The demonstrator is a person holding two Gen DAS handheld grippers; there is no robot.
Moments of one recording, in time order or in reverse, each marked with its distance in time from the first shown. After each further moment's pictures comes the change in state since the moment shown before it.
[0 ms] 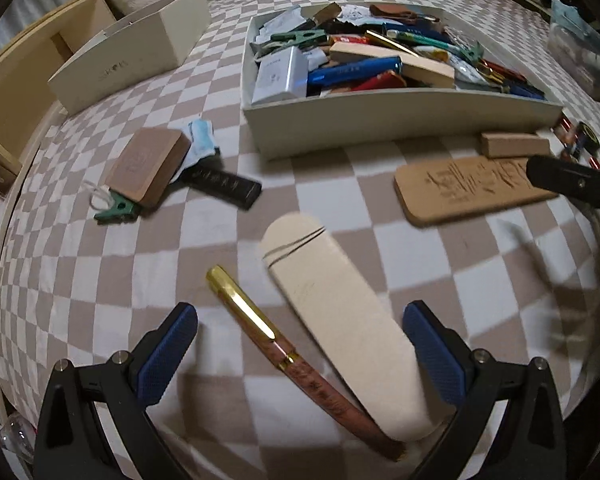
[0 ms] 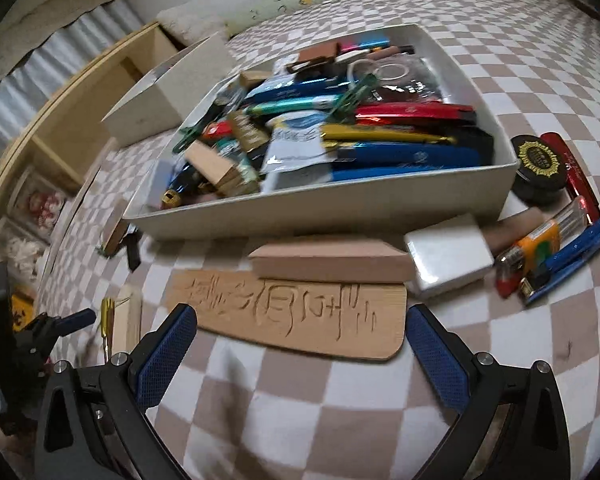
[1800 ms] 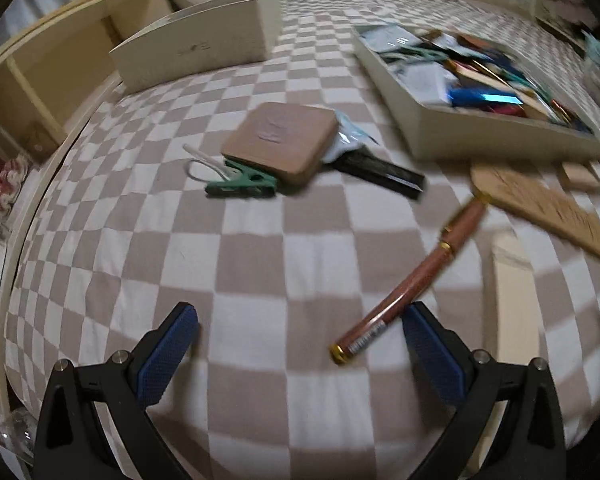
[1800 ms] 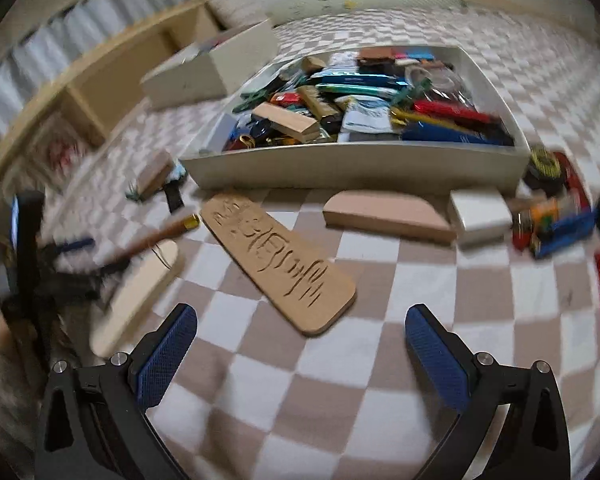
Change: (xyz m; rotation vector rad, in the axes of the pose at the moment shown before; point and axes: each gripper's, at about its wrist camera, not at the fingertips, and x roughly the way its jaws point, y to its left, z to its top) left arm 0.010 0.096 -0.016 -0.134 -0.071 0.062; right arm -0.016 0.041 -0.034 -0.207 0.006 -0.027
